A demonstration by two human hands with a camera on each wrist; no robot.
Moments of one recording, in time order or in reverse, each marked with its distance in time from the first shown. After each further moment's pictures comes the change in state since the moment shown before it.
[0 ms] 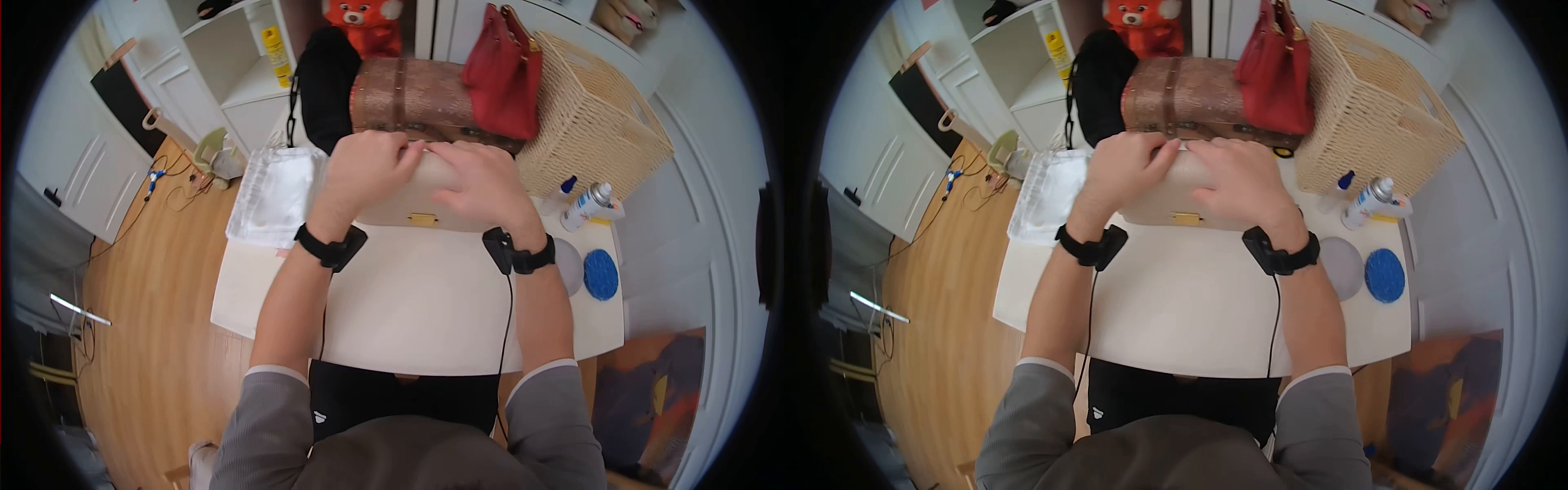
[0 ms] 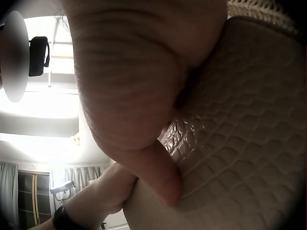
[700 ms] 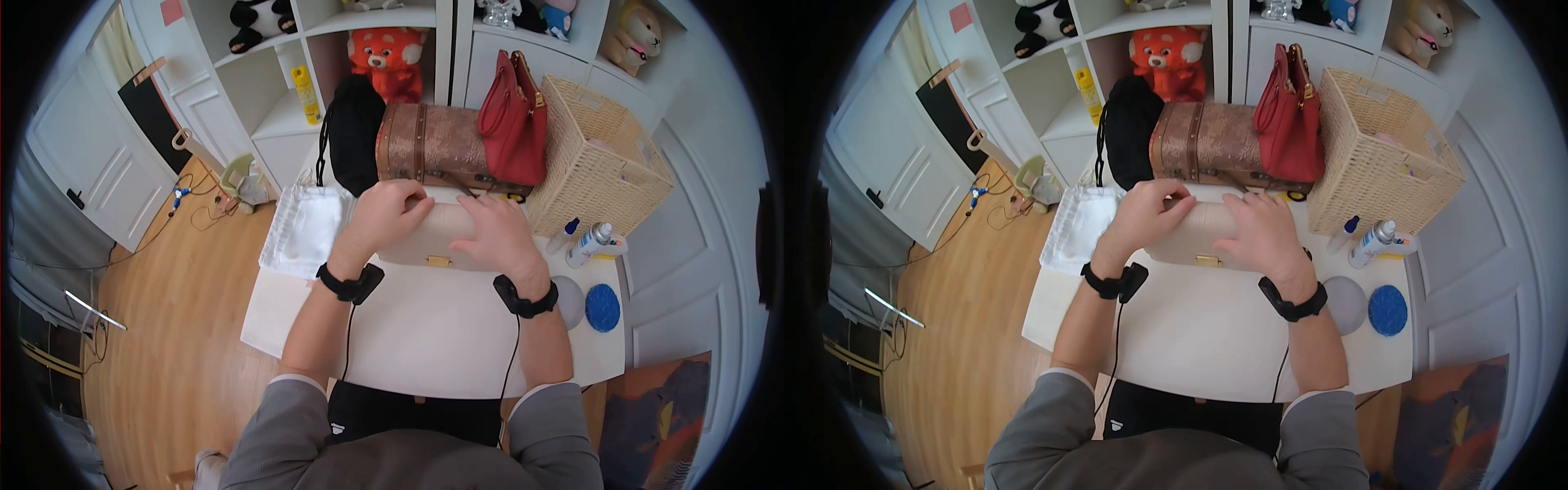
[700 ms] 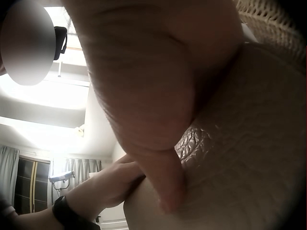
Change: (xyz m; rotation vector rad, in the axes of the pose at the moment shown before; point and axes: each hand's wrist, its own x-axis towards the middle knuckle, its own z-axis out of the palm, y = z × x) left_hand -0.001 -0.013 -0.015 -0.246 -0.037 0.008; right_hand -0.011 -0.002 -0.005 -0.074 0.037 0.085
